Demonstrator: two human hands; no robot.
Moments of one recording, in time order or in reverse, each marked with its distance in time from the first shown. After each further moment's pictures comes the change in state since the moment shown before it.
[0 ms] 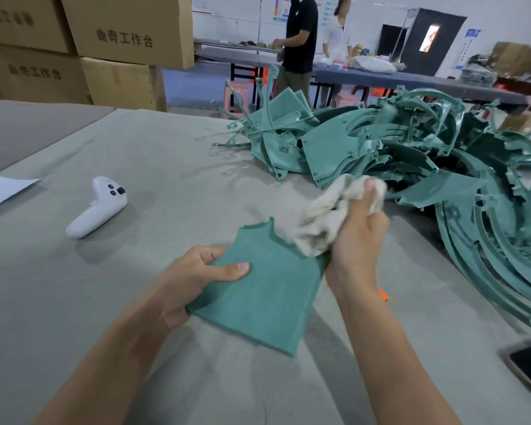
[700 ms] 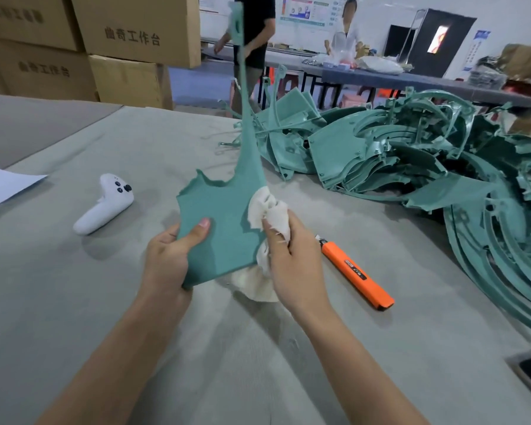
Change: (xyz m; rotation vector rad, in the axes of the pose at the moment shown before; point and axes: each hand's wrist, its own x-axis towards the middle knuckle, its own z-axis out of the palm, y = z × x) left_hand 0.005 0.003 -0.001 -0.325 0.523 0.392; right_hand -0.045 0.033 0.021 -0.482 -0.471 -0.247
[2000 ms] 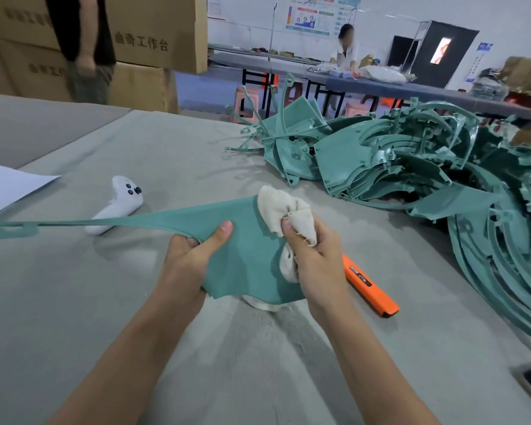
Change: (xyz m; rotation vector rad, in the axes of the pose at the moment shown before) left_hand -0.009 0.000 0.003 -0.019 -0.193 0.074; right_hand 0.005 -0.002 -0.015 0.285 -0.048 0.111
